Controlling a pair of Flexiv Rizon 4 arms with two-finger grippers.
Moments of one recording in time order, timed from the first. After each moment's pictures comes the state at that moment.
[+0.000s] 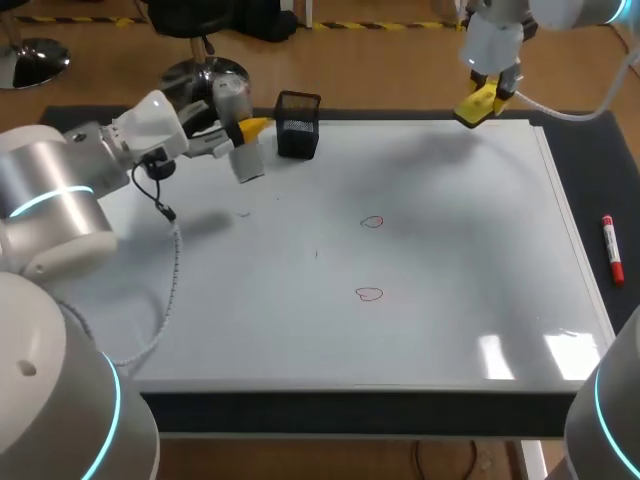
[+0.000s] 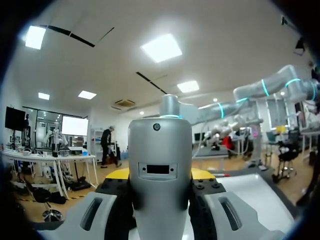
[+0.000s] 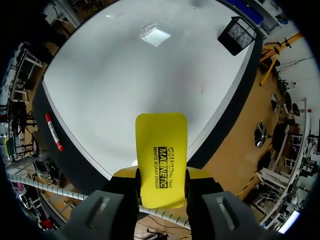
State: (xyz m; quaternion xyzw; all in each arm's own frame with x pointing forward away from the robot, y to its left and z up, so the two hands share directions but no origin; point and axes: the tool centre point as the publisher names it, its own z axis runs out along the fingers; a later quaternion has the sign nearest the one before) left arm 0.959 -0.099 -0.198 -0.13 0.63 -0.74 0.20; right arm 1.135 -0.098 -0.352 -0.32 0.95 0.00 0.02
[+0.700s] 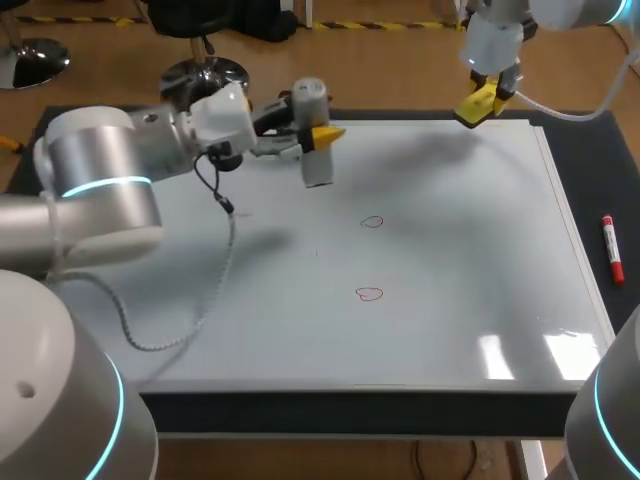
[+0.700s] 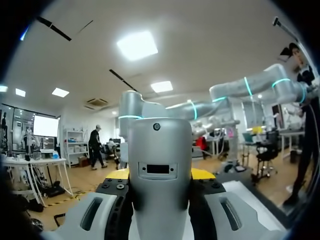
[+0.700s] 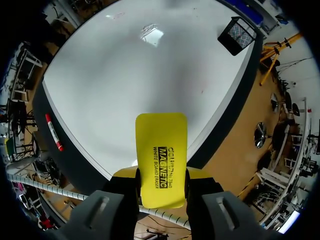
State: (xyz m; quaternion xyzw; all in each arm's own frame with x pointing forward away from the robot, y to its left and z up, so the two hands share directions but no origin) left arm 0.918 -0.217 -0.182 -0.05 0.65 -0.75 0.11; right arm 1.135 -0.098 -0.352 -0.32 0.95 0.00 0.02
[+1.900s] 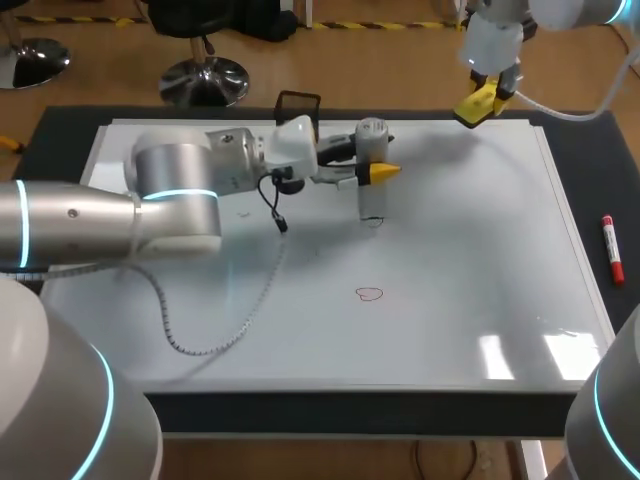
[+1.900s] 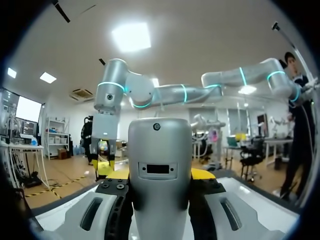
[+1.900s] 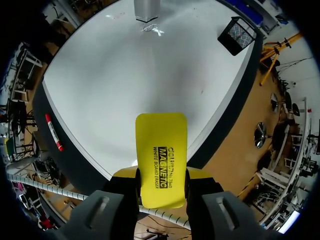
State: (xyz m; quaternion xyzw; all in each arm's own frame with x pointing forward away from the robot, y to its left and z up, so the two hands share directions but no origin) left arm 0.920 -0.305 -0.262 -0.02 0.65 -0.76 0.02; right arm 1.135 -0.098 -0.352 -0.32 0.95 0.00 0.02
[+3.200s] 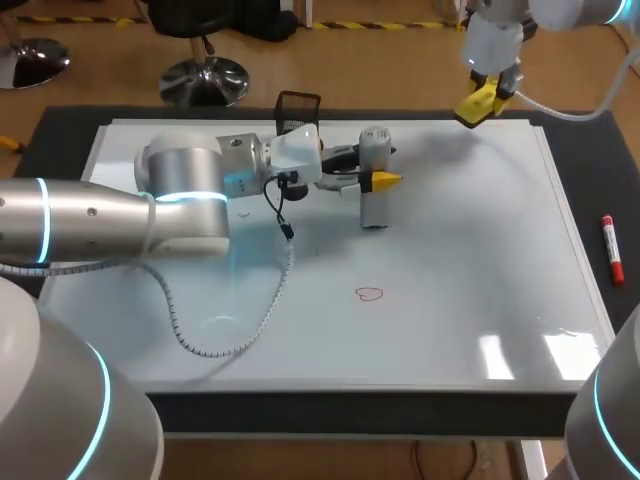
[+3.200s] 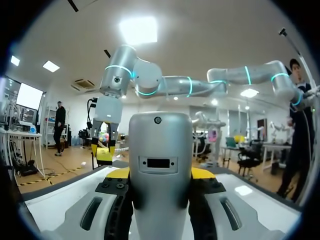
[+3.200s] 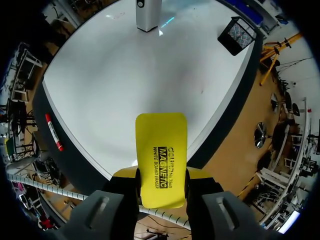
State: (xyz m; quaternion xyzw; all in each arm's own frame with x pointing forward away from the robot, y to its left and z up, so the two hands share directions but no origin) left arm 0.931 -0.311 -0.295 -0.04 0.66 -0.75 -0.01; right arm 1.135 -0.098 -0.352 -0.32 0.95 0.00 0.02
